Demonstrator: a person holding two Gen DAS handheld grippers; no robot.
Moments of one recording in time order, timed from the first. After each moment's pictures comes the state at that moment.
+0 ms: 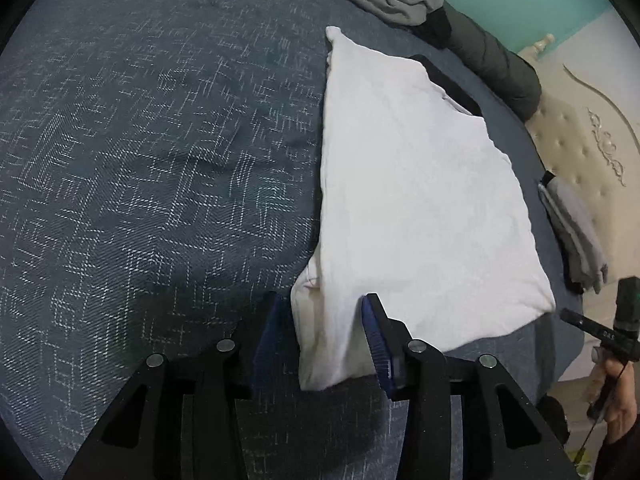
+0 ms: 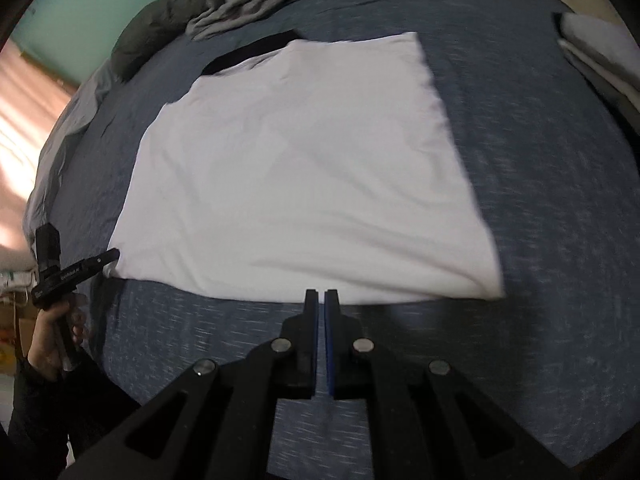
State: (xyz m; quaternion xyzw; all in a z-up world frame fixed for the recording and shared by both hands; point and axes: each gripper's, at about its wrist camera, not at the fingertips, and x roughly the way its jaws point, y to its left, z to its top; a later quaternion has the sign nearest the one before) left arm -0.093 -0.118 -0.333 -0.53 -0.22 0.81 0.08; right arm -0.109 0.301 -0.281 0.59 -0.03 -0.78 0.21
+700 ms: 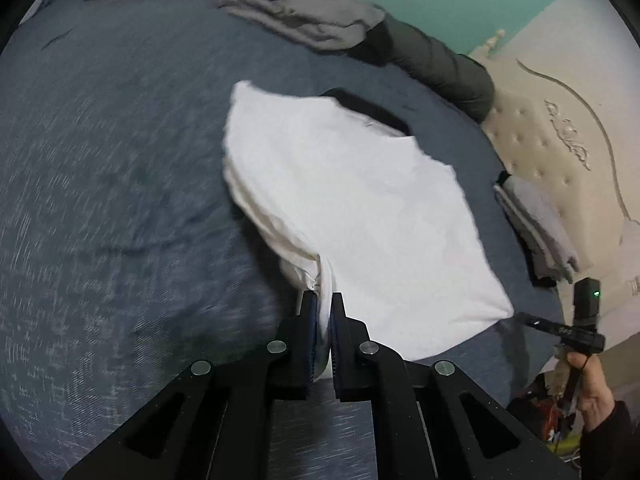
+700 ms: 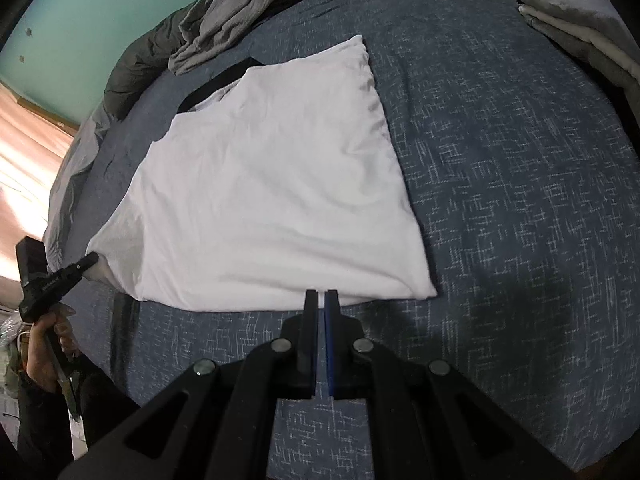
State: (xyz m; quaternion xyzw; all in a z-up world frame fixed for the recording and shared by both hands) left arm -0.112 -0.067 -0.253 -0.49 -0.20 0.84 0.15; right arm -0.123 0.350 -0.290 0.58 -0.10 -0.78 0.22
